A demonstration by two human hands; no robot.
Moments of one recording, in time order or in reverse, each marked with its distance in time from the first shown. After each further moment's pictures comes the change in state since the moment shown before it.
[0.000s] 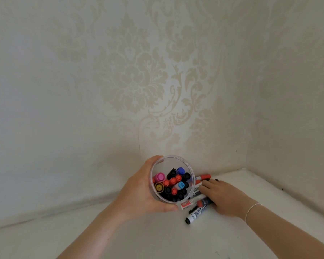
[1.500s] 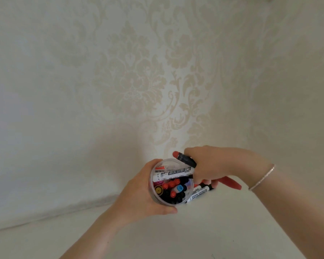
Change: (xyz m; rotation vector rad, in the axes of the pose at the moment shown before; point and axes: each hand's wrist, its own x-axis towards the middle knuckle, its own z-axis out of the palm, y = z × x) left_hand 0.001 0.004 0.005 -0.065 0.007 -0.011; right_hand 0.010 -0.063 -0.202 0.529 -0.317 0.367
